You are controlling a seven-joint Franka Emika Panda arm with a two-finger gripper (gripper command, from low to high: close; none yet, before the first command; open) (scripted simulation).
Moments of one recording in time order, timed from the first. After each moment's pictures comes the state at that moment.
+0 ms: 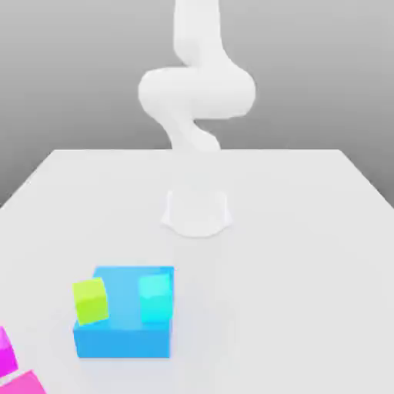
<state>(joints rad) -0.03 -0.71 -0.01 -2.29 0.00 2.32 0.83</state>
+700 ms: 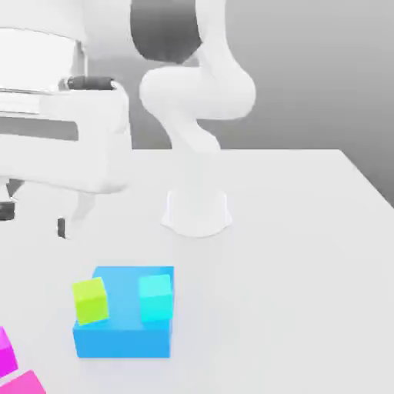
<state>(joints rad) -0.21 0.06 -0.10 -2.17 0.02 2.48 1.06</state>
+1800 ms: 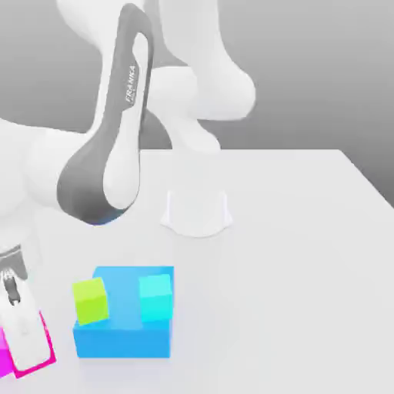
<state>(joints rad) -0.25 0.22 -0.16 -2.30 0.16 2.51 1.38</state>
